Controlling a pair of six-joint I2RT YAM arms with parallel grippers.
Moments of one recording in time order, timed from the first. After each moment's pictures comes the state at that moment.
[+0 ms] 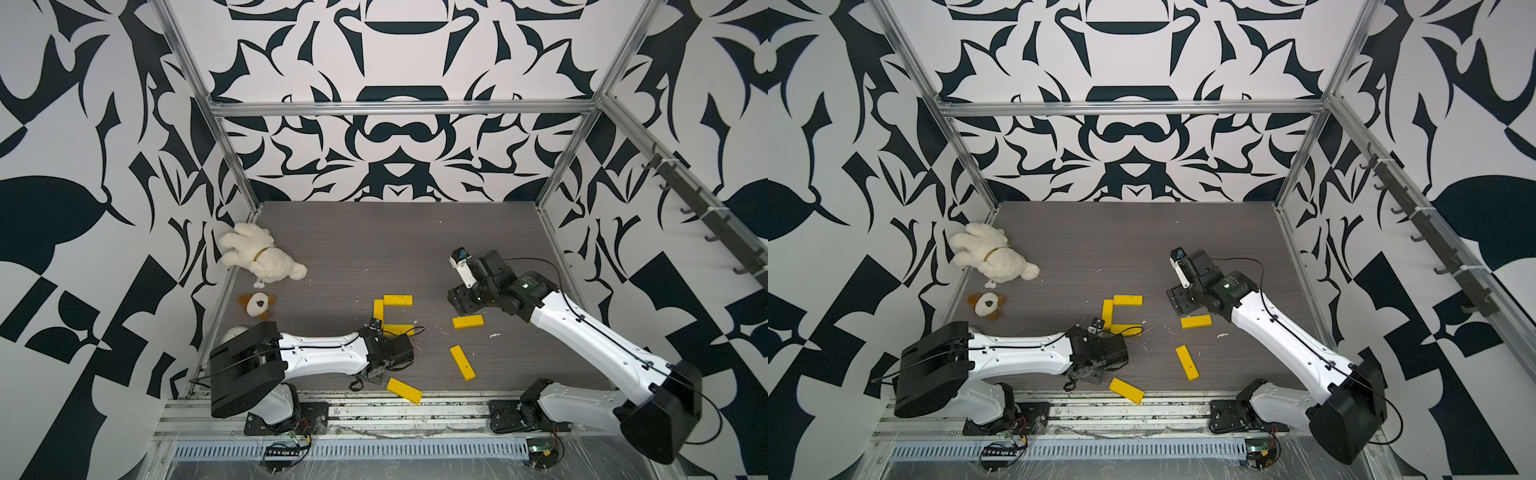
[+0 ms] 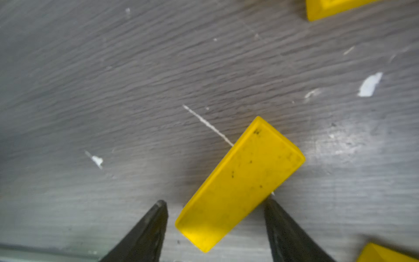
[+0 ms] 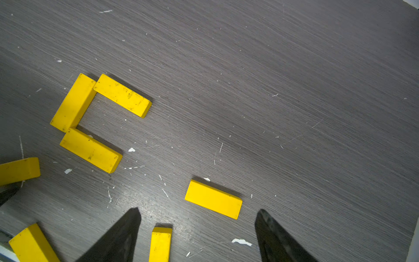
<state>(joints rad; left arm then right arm) -1.25 1.52 0.78 -0.87 -0.31 -0.95 0.60 1.20 1.05 -0.84 0.10 0.10</state>
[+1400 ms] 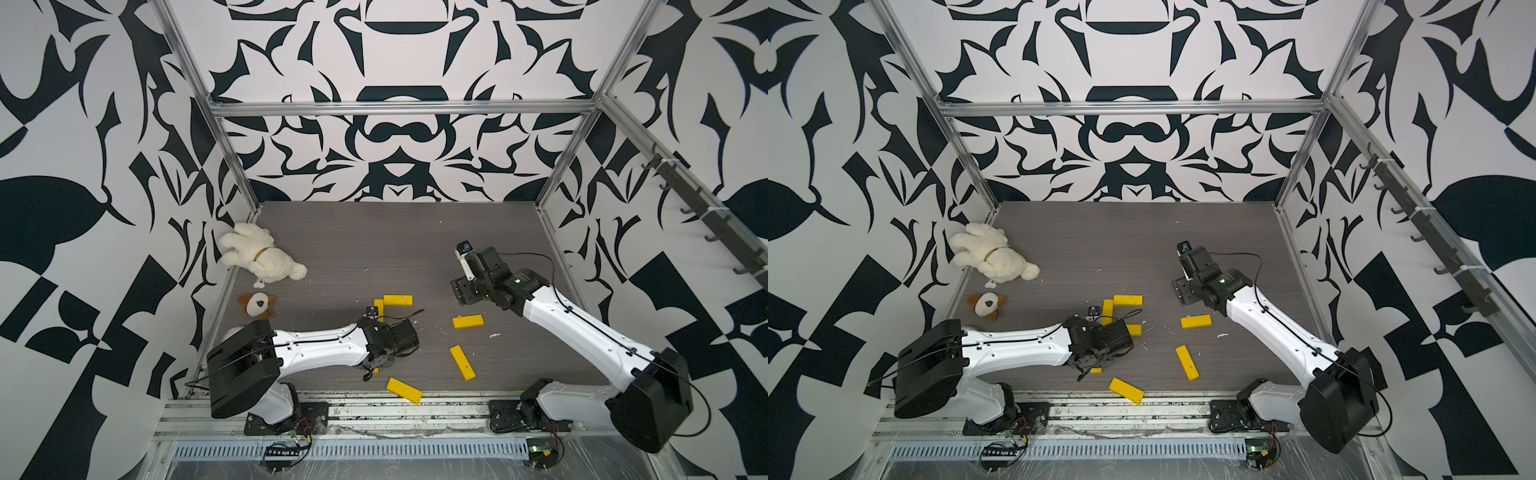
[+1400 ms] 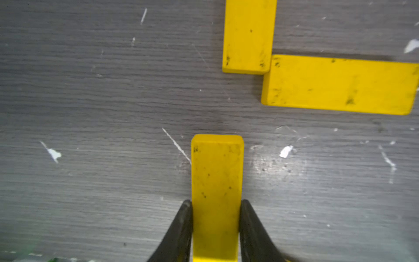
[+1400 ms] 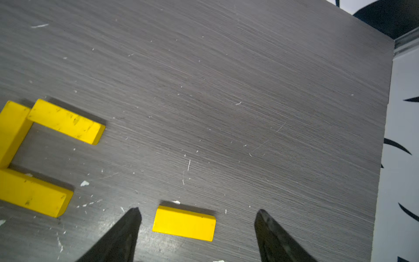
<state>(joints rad) -1.19 1.51 0.86 -0.83 -0.28 -1.18 0.52 1.24 0.96 -0.67 0.23 0.12</state>
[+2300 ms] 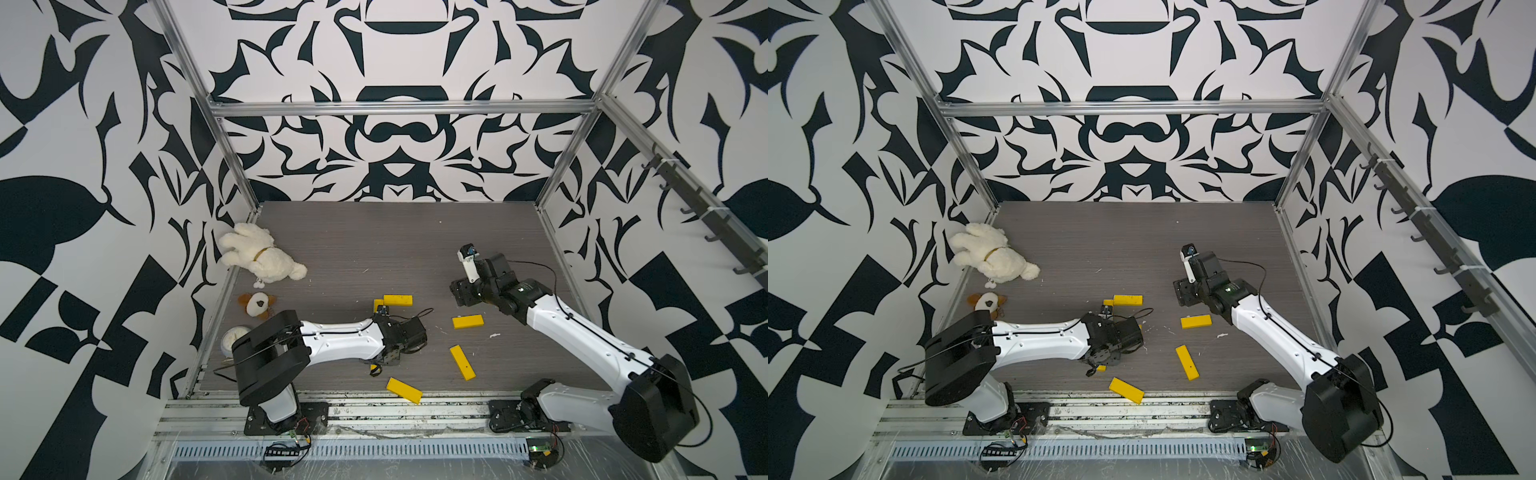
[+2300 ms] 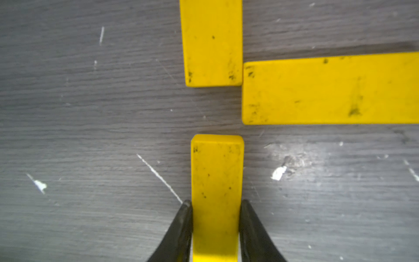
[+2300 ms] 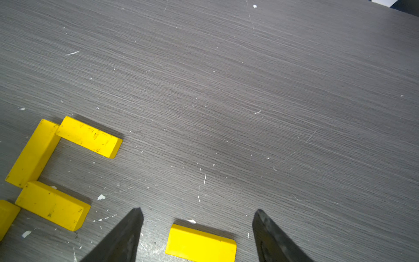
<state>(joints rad) -1.17 1.66 0.94 -0.81 -0.28 -1.06 0.48 1.21 0.85 -0.50 0.08 0.11</state>
